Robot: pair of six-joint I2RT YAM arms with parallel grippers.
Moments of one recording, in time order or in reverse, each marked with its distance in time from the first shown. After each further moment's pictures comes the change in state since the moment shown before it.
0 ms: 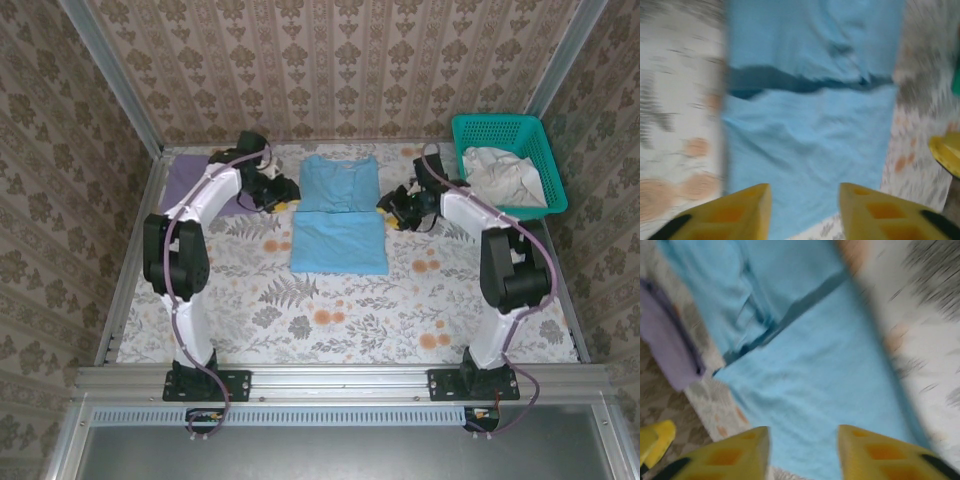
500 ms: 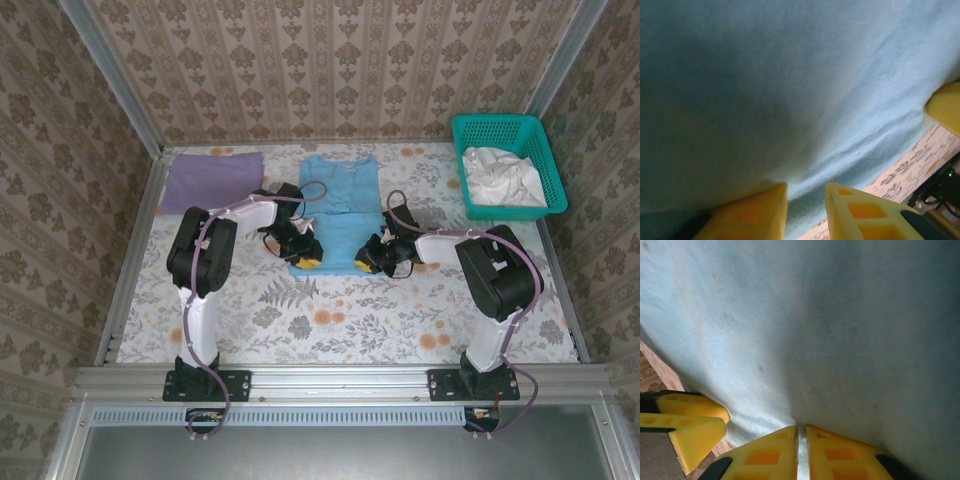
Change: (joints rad) left arm -0.145 0.101 -0.285 0.026 0.109 0.140; right arm 0.187 0.016 -0.372 0.365 -0.027 0.109
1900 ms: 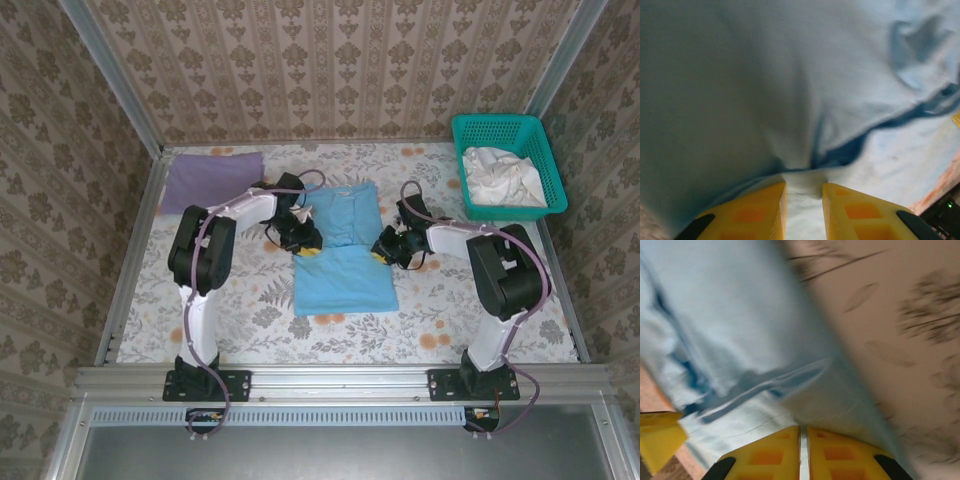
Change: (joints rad) left arm 0.025 0.037 0.104 0.013 -0.086 -0.072; right arm -0.116 0.000 0.076 -0.175 0.084 -0.095
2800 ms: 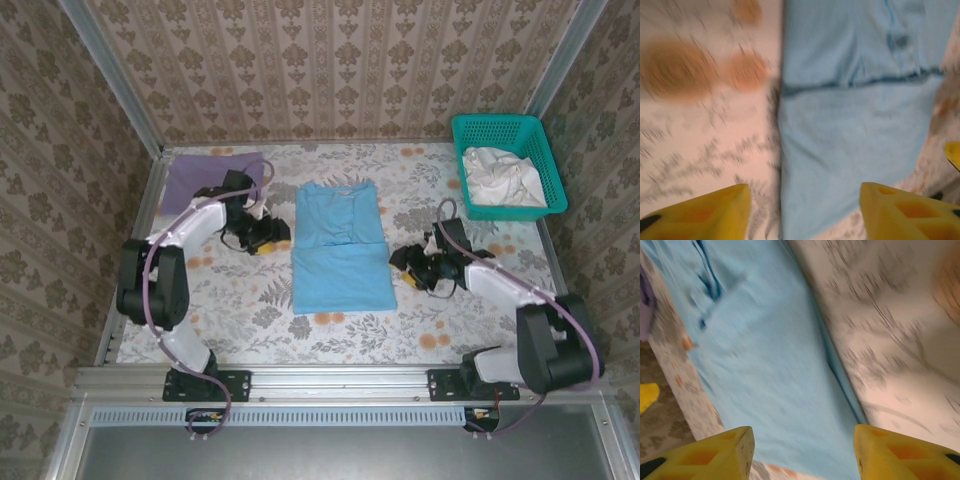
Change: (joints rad) left arm 0.178 -0.420 -0.308 -0.006 0.021 0.023; right arm -0.087 -0.528 -0.369 -0.048 -0.064 -0.094
